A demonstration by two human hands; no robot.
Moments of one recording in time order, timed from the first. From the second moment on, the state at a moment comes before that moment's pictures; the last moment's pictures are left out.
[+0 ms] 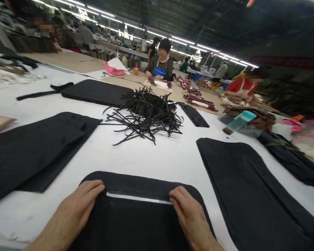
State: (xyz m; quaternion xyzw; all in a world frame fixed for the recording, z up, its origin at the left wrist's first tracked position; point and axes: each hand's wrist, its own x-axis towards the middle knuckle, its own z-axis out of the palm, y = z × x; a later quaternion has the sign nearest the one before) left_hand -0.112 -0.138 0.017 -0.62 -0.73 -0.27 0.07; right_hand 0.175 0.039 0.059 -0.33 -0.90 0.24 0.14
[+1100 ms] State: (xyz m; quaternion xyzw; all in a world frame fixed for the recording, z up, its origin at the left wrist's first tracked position) left_hand -0.094 -0.105 0.041 -0.66 -0.72 -0.18 -0.11; right_hand 0.055 0.007 0.045 -0.16 -0.98 0.09 0.06
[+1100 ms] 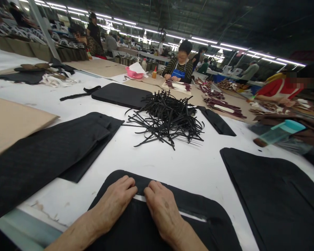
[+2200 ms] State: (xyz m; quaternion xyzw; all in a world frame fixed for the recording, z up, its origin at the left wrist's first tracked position) left_hand -0.086 -0.097 0.041 -0.60 -0.78 -0.16 -0.08; right_hand 0.082 0.012 0.042 -0.33 -0.94 0.11 0.05
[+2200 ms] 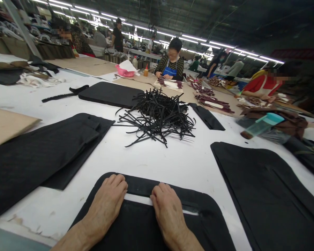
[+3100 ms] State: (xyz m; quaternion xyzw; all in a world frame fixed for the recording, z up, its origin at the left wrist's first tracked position) left_hand -0.072 -0.089 0.039 -0.80 -0.59 0.03 0.09; right_hand 0.061 0.026 0.078 -0.38 -0.91 0.12 -0.09
